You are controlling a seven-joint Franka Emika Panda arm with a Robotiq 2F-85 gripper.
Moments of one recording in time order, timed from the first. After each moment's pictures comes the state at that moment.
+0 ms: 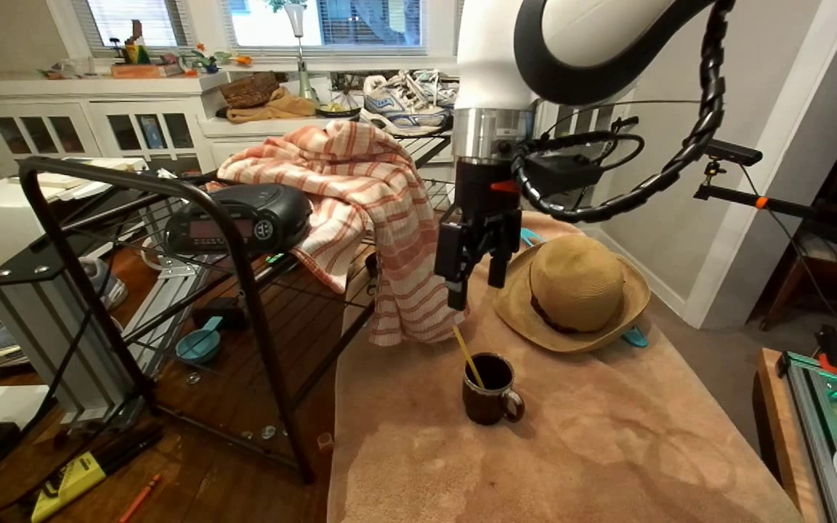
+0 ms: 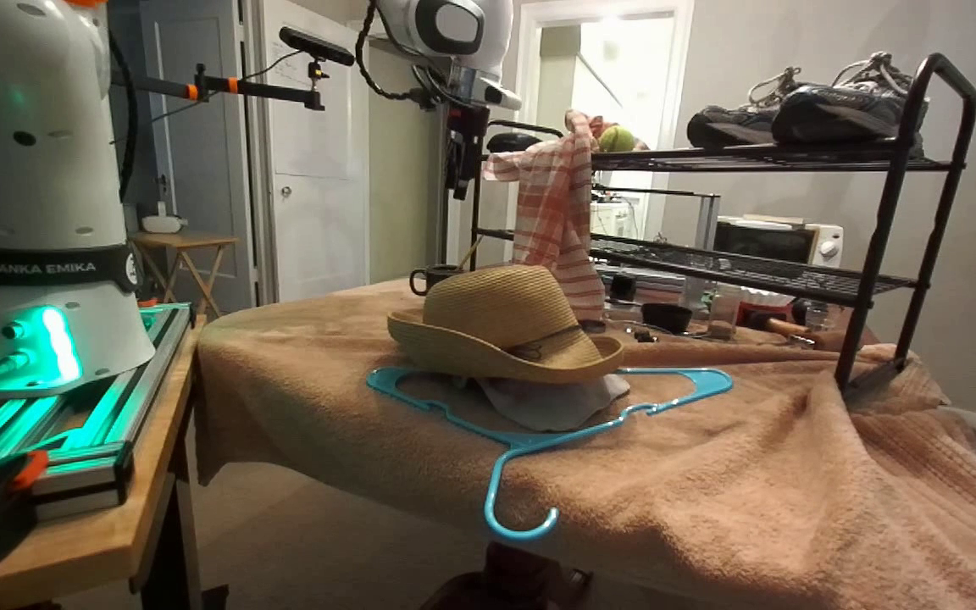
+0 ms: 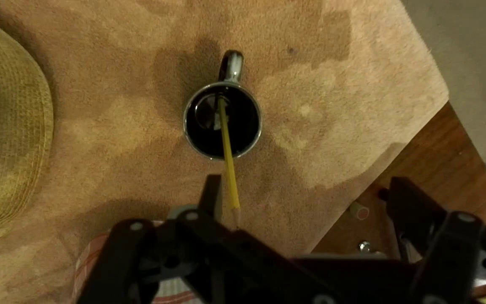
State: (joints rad) arm 0.12 0.09 0.12 -2.11 0.22 2.17 0.25
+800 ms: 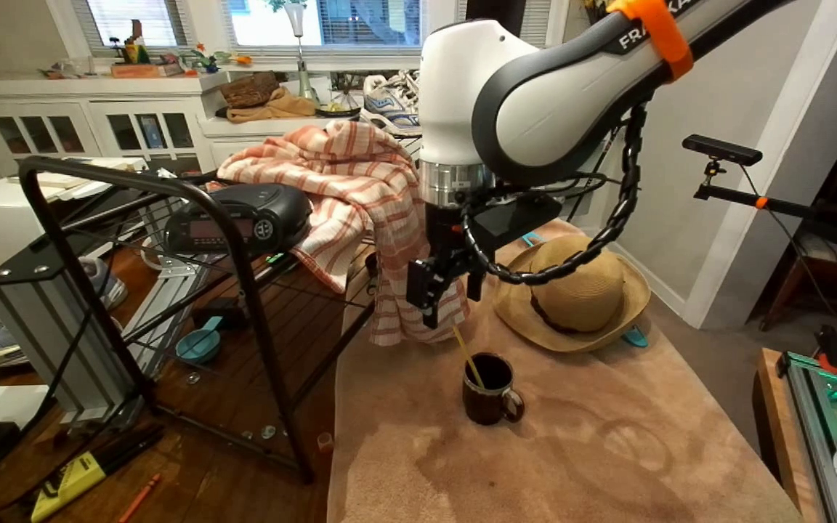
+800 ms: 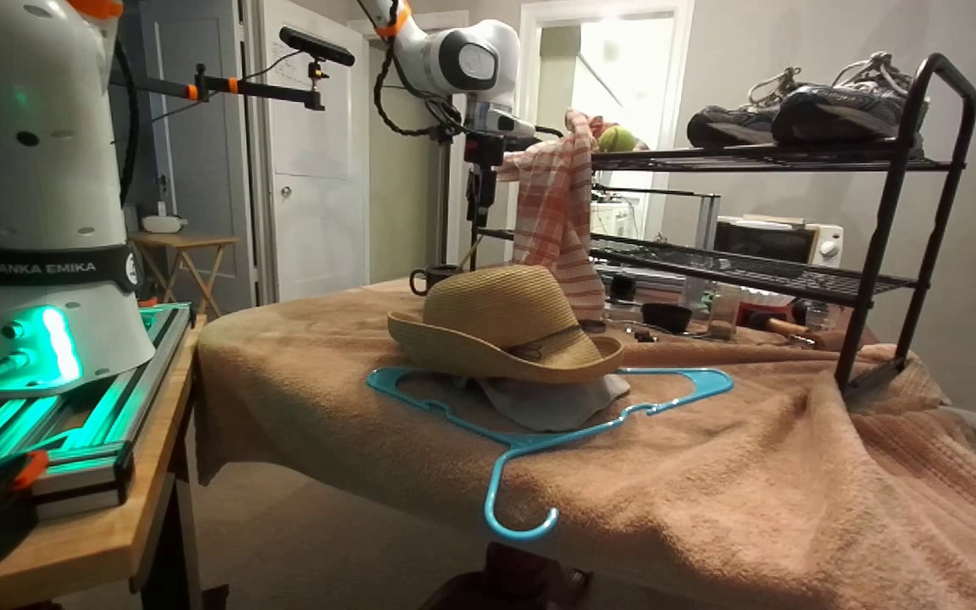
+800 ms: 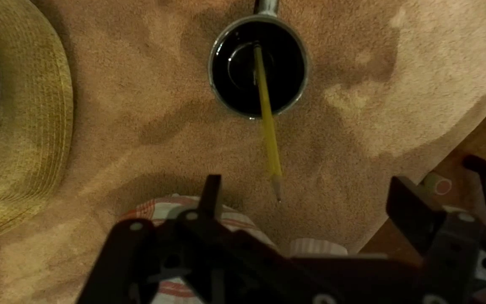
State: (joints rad) arm 0.15 0.26 0.10 -2.01 0.02 2.24 0.46
